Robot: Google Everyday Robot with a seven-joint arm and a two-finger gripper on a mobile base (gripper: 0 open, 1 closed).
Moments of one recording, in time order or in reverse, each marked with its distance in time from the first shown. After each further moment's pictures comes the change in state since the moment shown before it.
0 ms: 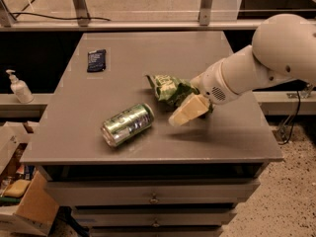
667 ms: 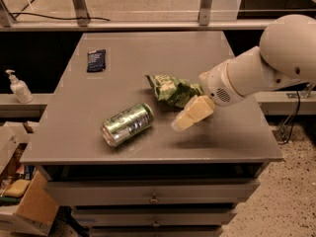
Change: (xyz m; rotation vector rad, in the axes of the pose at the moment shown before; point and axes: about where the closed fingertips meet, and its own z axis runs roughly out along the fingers) arm 0.002 0.005 -0.008 -0.002 -0.015 0.012
